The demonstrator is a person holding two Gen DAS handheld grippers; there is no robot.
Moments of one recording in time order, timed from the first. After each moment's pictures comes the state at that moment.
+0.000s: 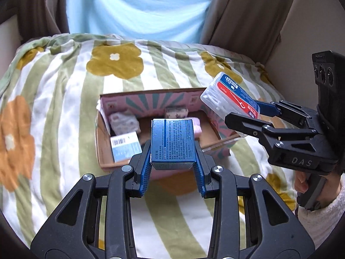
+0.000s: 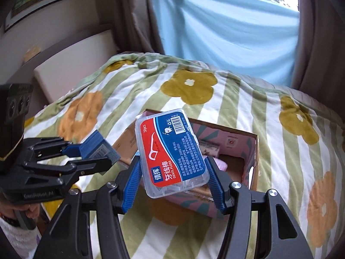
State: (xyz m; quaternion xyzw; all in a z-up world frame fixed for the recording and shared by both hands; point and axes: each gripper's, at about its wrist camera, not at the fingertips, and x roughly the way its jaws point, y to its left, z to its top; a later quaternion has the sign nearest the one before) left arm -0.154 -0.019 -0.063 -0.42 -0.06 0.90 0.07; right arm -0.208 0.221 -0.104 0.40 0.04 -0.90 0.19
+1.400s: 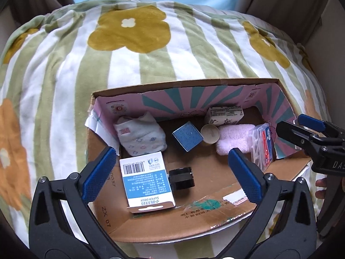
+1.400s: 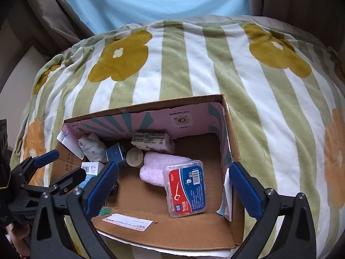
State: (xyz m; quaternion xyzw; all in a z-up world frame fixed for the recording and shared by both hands) left arm -0.296 -0.036 -0.159 -0.53 -0.04 0.85 -0.01; right arm -0.319 0.278 -0.189 0.52 -0.07 -0.85 0.05
